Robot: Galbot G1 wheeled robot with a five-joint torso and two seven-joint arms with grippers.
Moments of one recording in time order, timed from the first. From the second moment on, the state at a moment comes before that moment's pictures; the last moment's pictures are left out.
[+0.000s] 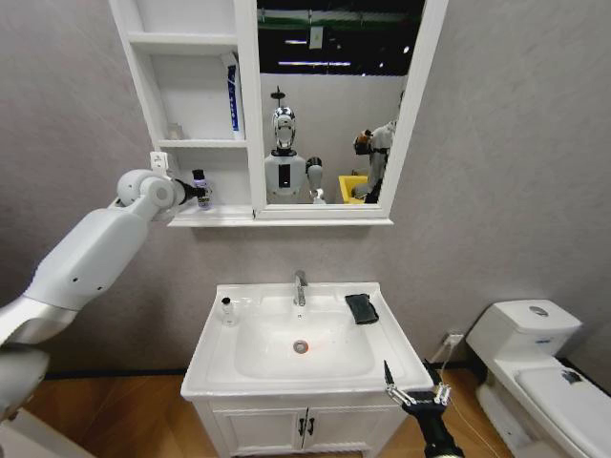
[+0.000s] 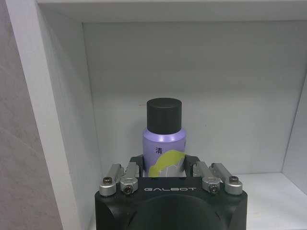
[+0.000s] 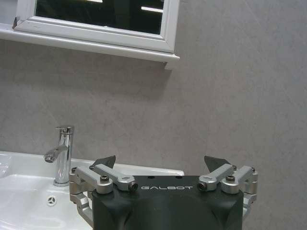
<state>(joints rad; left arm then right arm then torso) -0.33 -0.86 0.26 -1.27 -1.25 0.74 -0.40 -1.73 1.38 0.65 2.06 0.10 0.35 0.06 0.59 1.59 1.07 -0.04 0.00</state>
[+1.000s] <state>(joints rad) 0.24 -0.51 -0.12 -1.86 -1.16 0.52 -0.27 -1.76 1.40 0.63 2.03 0.08 0.38 0.07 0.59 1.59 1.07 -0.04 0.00</state>
